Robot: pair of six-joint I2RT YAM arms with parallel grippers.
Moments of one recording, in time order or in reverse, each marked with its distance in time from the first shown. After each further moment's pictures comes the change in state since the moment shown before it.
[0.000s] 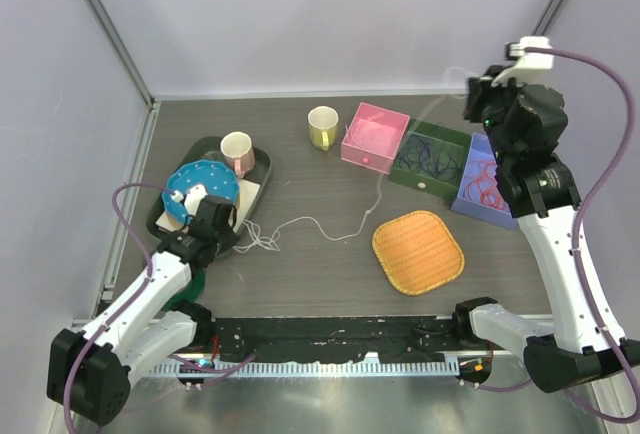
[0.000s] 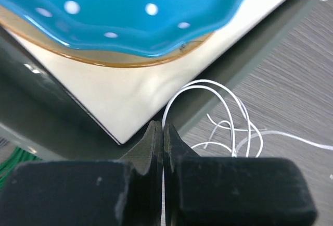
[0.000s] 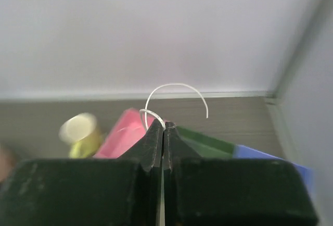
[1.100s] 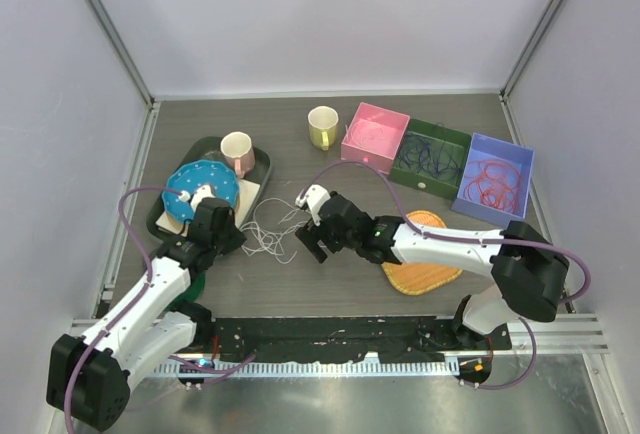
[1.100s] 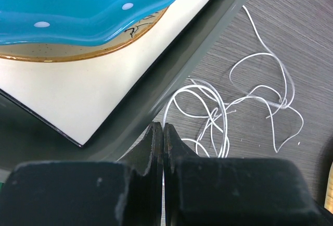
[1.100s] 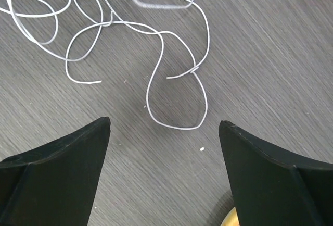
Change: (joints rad) left arm 0.005 -0.055 -0.060 0.123 0.187 0.040; right arm 0.818 0.417 -0.558 0.239 -0.204 0.007
